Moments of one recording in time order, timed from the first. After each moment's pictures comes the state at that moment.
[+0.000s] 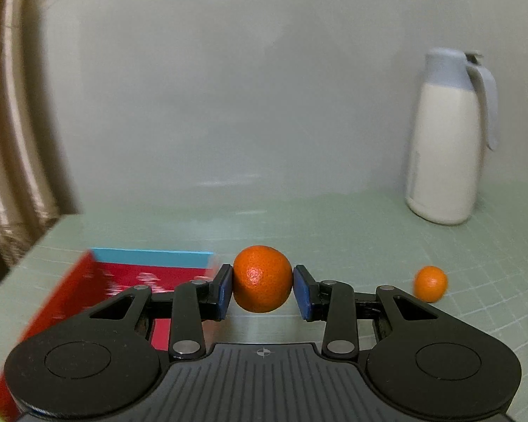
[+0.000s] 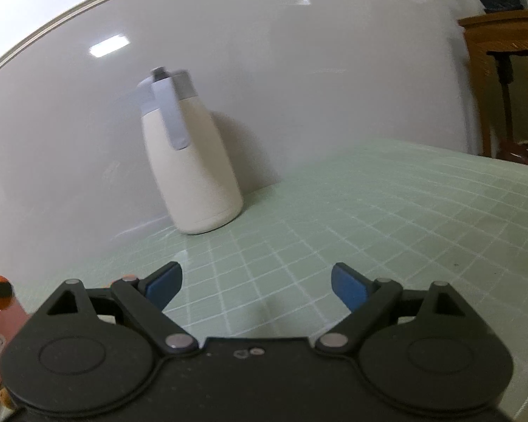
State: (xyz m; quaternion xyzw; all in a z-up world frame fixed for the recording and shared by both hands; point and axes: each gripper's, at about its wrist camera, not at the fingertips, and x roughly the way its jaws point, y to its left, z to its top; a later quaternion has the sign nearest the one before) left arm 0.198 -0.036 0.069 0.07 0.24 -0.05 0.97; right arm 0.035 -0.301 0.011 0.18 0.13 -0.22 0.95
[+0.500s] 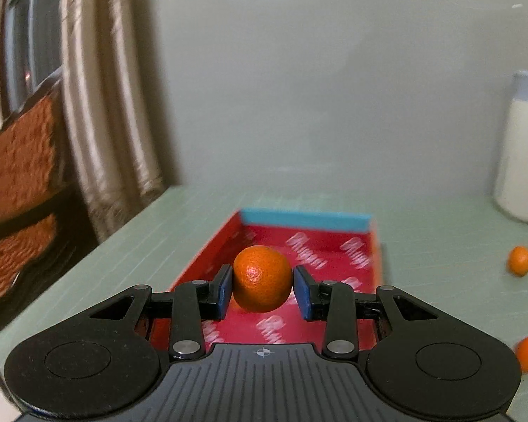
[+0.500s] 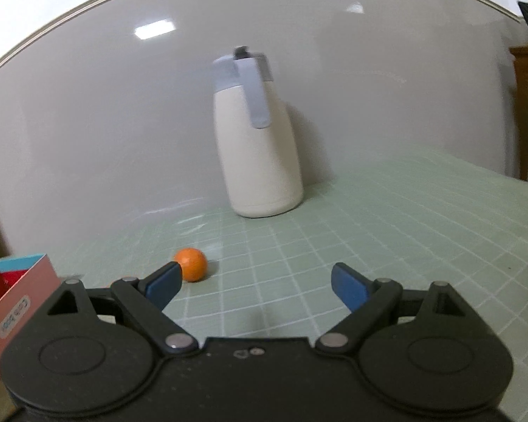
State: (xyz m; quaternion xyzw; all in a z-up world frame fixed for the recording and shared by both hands) left arm 0.164 0.076 0.055 0.05 0.24 0.08 0.97; right arm 0.055 -0.243 0.010 0.12 0.13 -0.16 0.97
